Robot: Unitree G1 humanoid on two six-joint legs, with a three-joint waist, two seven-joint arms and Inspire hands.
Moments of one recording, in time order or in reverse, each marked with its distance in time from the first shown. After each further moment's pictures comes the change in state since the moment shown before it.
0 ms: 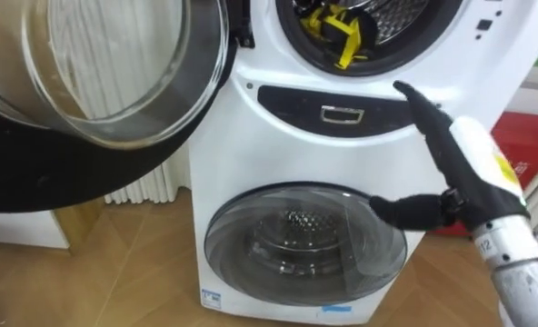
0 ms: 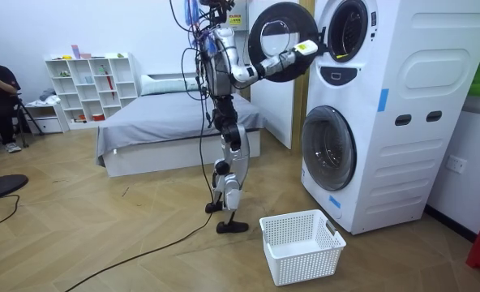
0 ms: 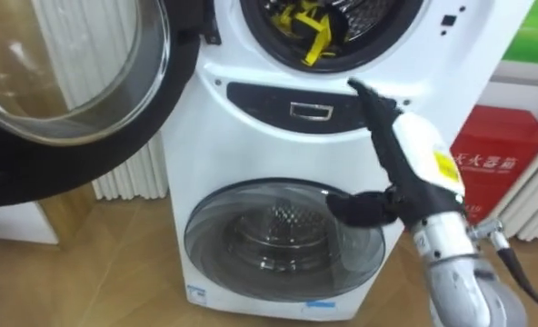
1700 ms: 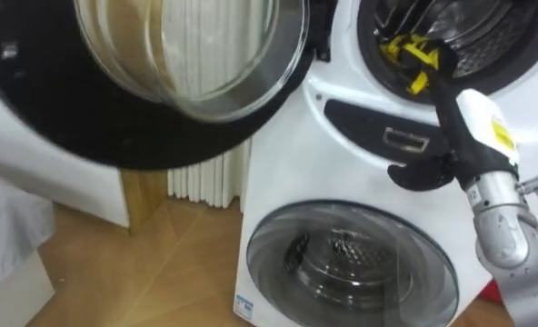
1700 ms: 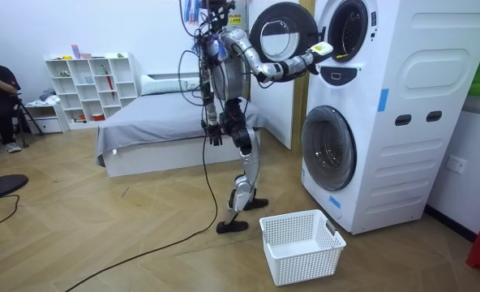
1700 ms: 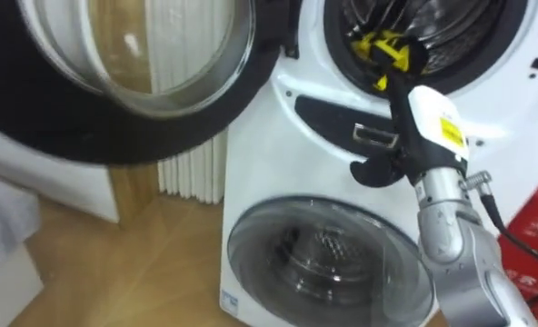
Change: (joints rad) left arm 0.116 0.054 0.033 -0.066 0.087 0.044 -0.051; right arm -0.211 -0.050 0.079 0.375 0.001 0.029 -0.146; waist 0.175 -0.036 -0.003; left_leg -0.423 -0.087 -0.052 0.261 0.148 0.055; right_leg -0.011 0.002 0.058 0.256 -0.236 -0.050
